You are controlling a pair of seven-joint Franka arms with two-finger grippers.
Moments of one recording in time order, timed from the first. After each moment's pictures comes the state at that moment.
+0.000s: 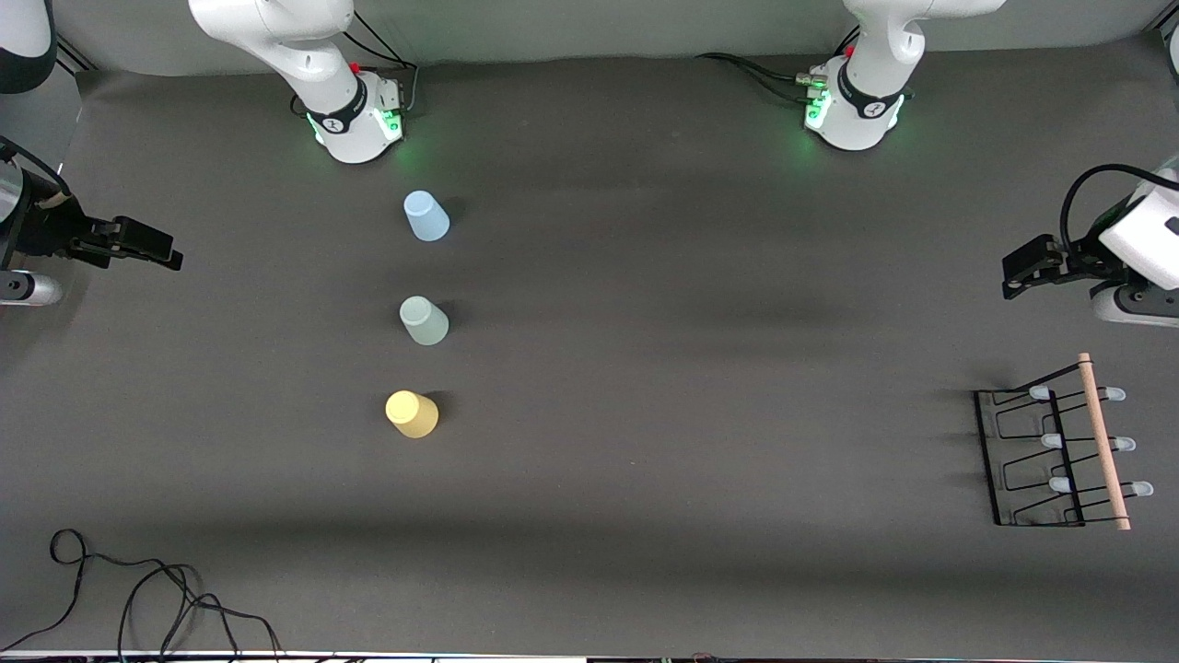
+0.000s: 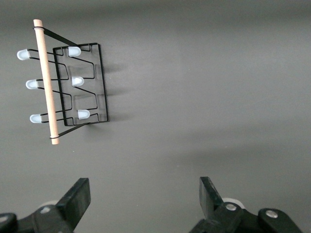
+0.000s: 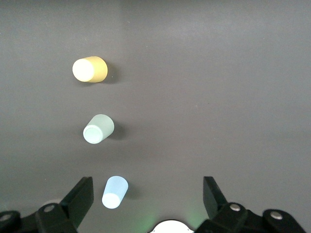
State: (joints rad) left arm -0.07 0.03 0.03 -1.63 0.02 1.68 0.07; right arm 0.02 -0.01 -0.05 -1.62 0.02 1.49 0.06
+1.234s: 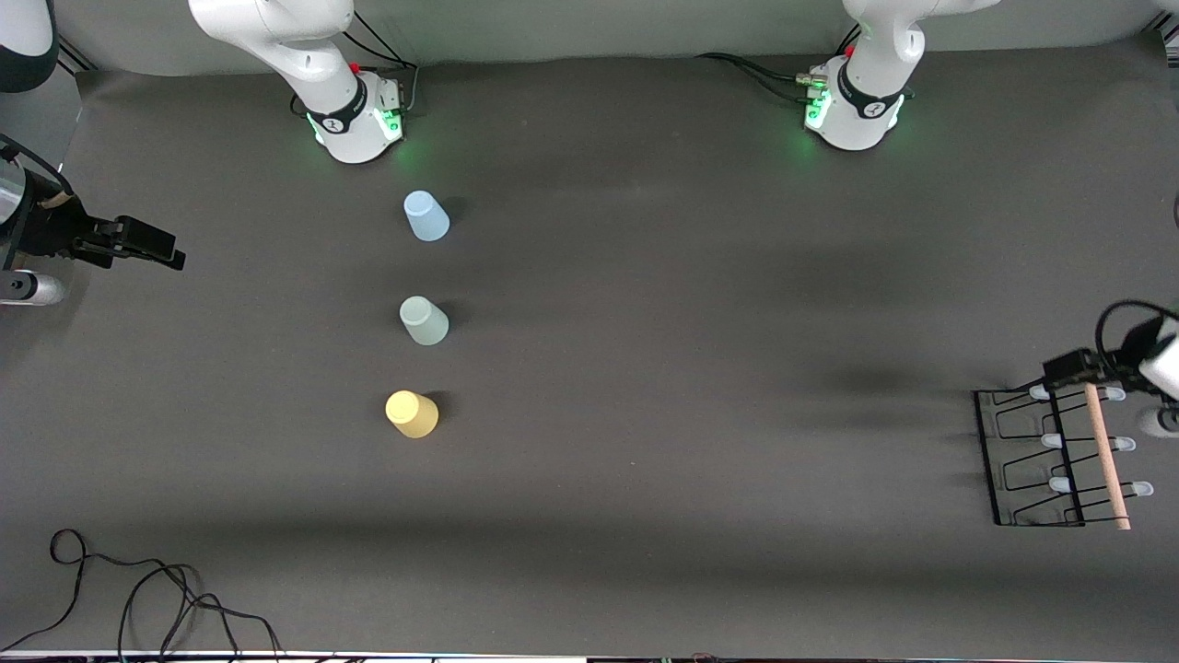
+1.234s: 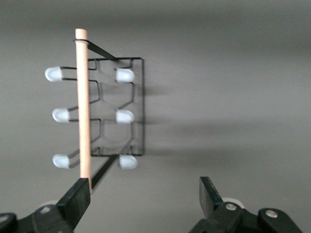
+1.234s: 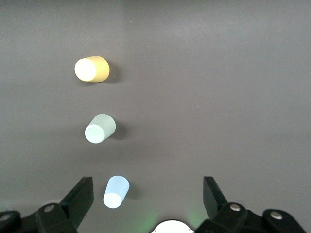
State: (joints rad) left arm 0.12 0.35 0.05 -1.54 0.02 1.92 0.19; right arm 0.03 -0.01 -0.05 -1.62 0.03 1.49 0.06
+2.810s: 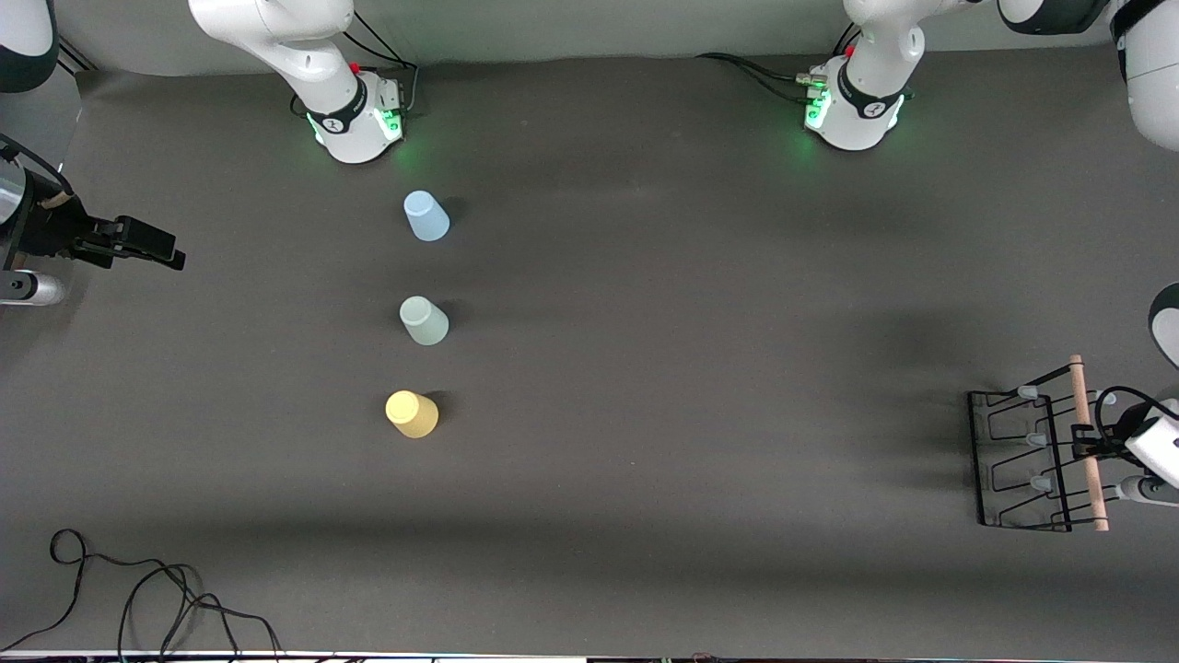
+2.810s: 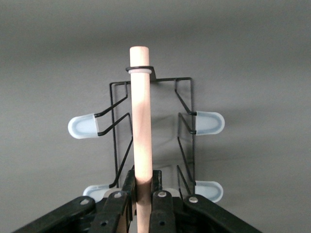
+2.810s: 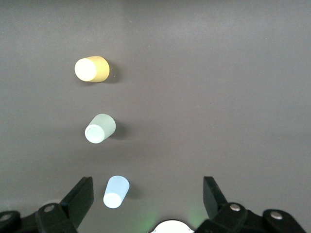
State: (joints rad) left arm 0.18 0.60 0.03 -1.43 0.02 2.11 0.31; right arm 0.03 -0.01 -0.05 -1.62 0.03 1.49 0.06
